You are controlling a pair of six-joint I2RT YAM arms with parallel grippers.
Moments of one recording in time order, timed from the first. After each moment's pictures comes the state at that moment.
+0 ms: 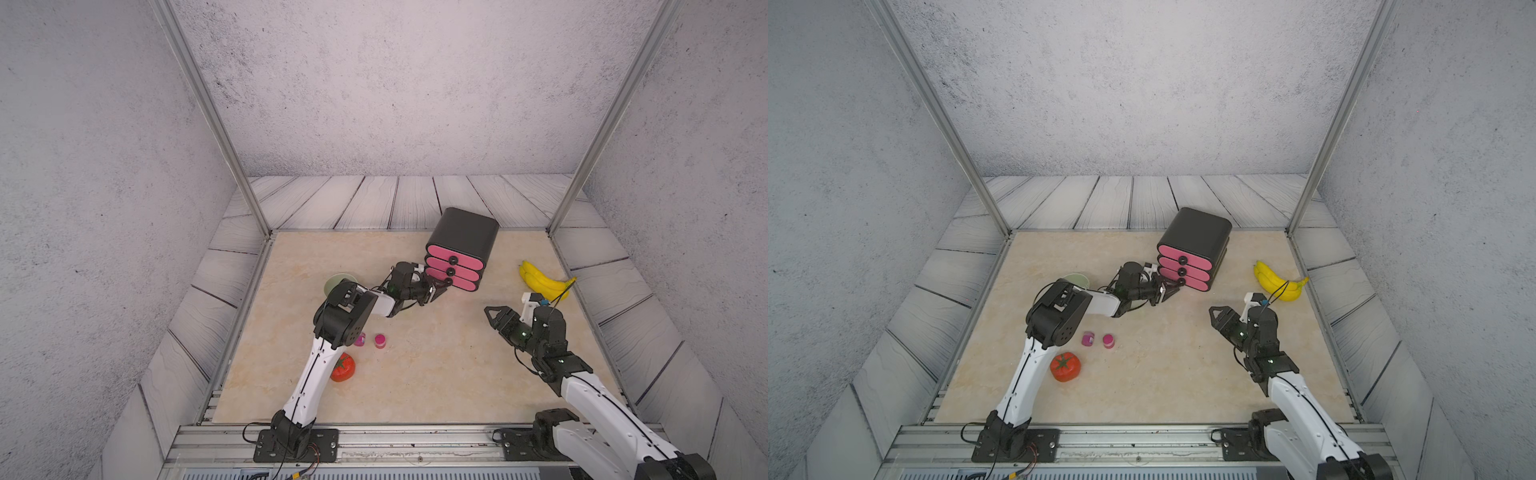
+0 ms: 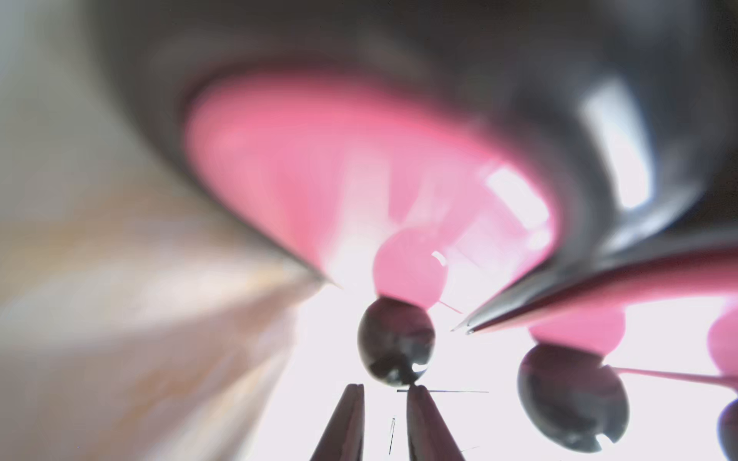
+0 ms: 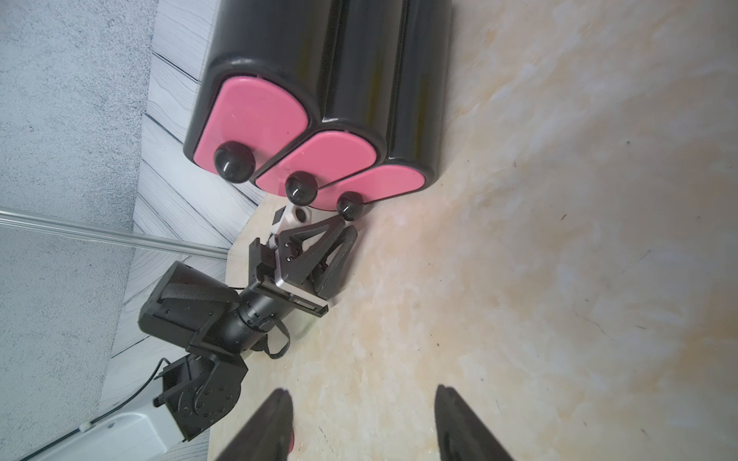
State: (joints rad) left arm -0.61 2.43 1.43 0.68 0.63 -1.44; right arm 0.15 0.87 0.35 0.02 -0.30 0.88
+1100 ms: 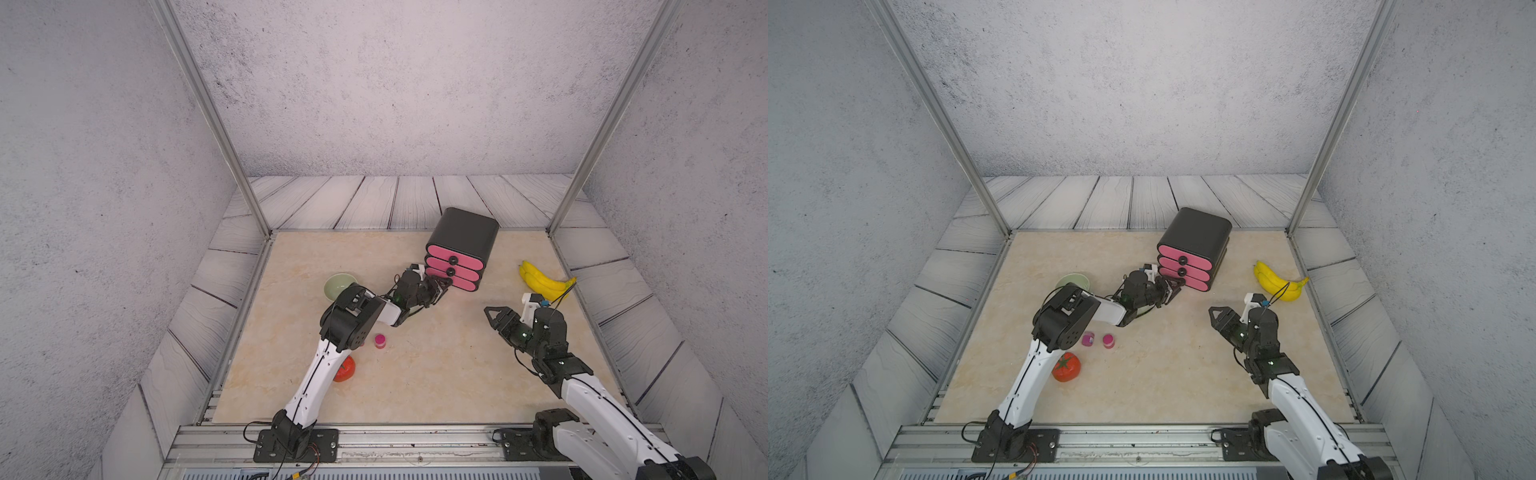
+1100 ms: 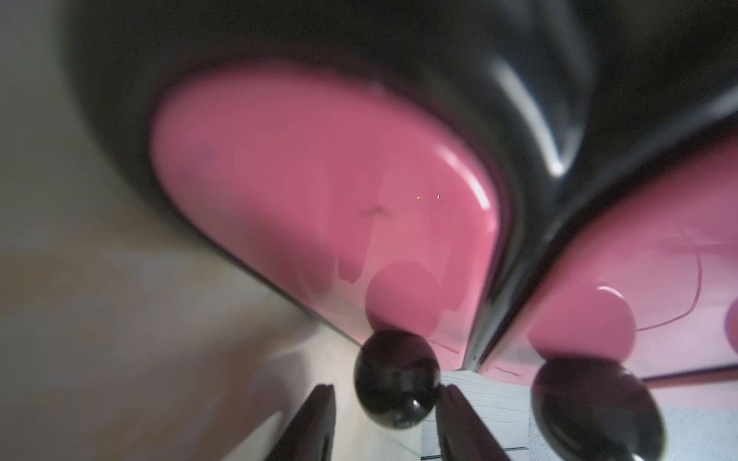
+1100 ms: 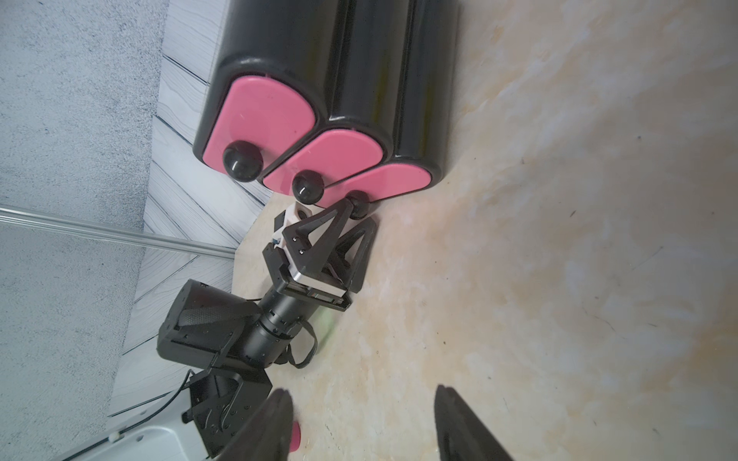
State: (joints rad) left arm -0.67 2.46 1.40 0.84 0.39 -1.39; right arm 0.15 0.86 0.34 0.04 -0.32 0.89
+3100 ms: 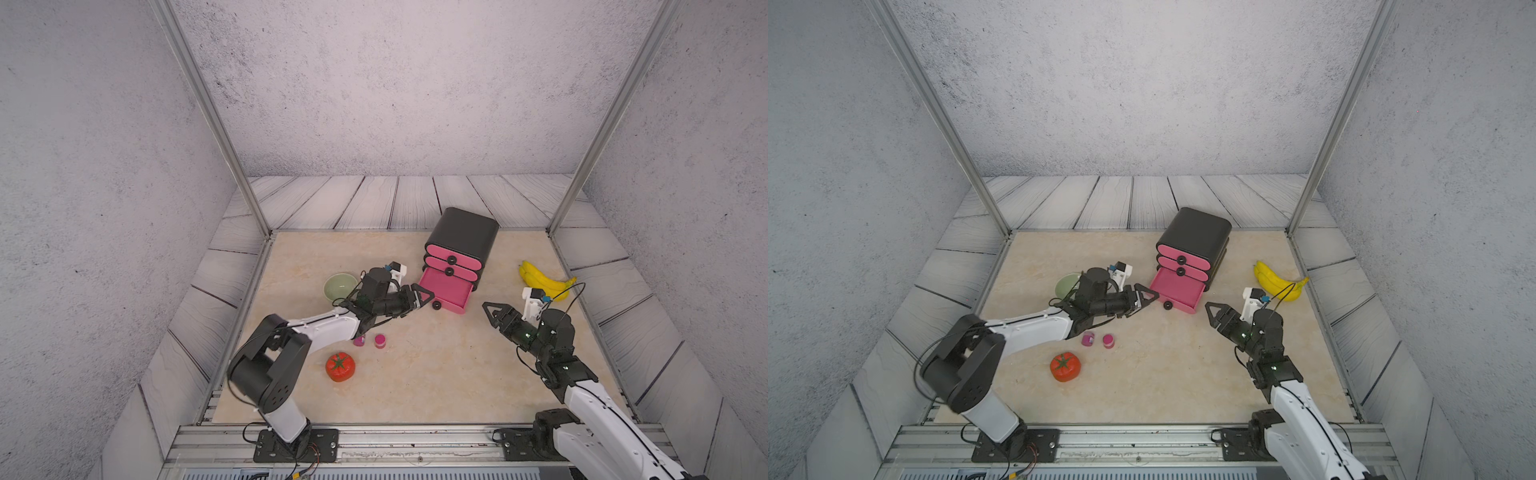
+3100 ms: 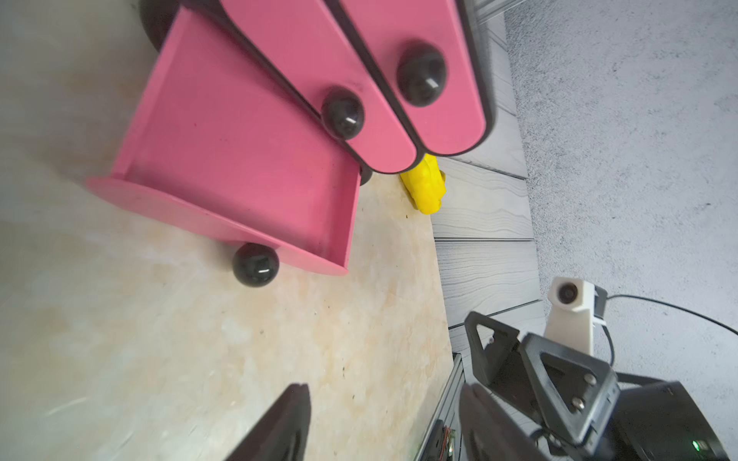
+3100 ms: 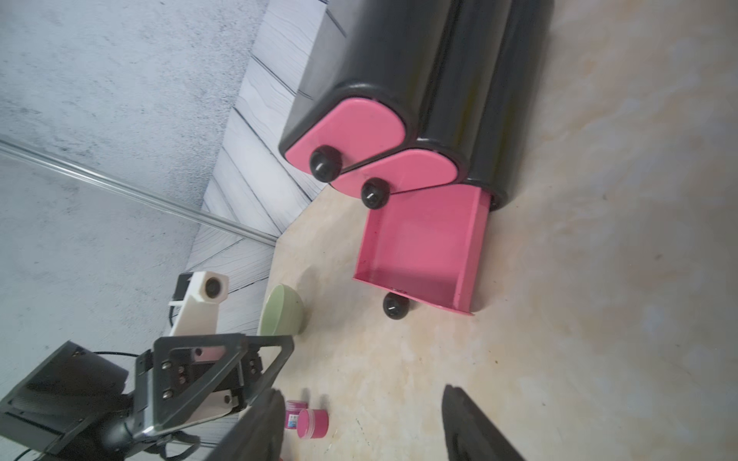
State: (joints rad) left arm -0.63 1.56 0.89 0.23 0.49 -0.88; right arm 0.15 0.78 0.34 0.13 -0.42 0.85
